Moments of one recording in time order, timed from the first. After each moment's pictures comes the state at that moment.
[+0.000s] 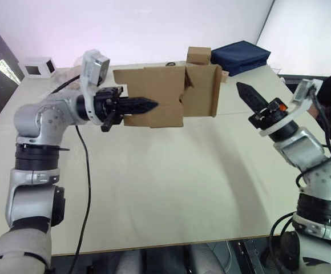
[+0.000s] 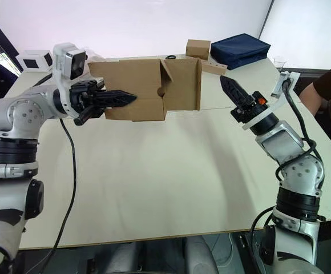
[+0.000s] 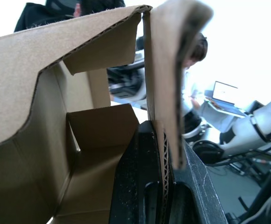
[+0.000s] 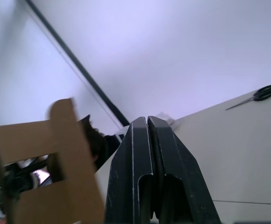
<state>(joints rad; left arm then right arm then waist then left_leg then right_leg) -0.96 0.61 0.07 0.18 -0.78 0.91 -1.37 -0.54 -0.43 -0.40 -0.08 1.20 0.69 0.37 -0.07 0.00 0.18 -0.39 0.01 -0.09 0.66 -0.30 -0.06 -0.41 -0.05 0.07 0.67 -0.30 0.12</state>
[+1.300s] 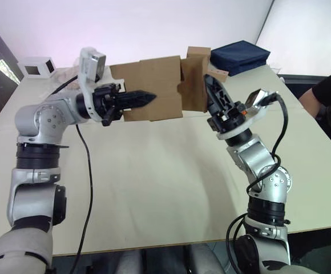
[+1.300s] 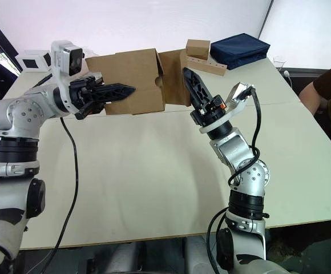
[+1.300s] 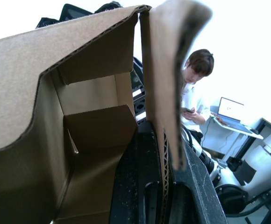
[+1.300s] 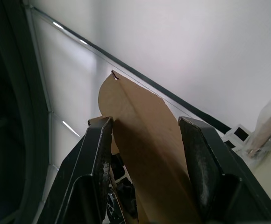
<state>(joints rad) -0.97 0.60 0.09 0.24 -0.82 0.89 -1.31 -0.54 -0.07 -0.30 -0.16 1.47 0.70 0.27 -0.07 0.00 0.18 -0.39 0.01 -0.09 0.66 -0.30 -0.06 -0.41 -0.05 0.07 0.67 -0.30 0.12</state>
